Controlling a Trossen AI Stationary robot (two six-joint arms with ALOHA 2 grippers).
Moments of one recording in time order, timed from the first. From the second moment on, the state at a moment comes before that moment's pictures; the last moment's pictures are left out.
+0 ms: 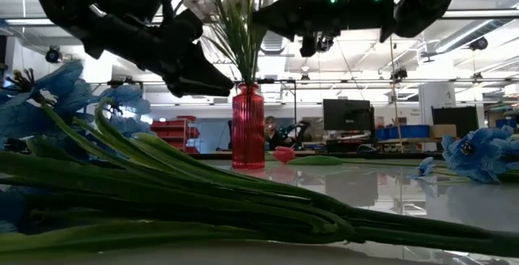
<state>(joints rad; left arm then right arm) 0.08 1.38 0.51 0.49 -0.13 -0.11 -0.02 1.66 0.78 1.02 0.26 0.10</state>
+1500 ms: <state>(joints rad) 0.17 0.93 0.49 -0.11 -0.14 -0.31 -0.67 1.62 1.04 -0.35 -0.14 -0.18</state>
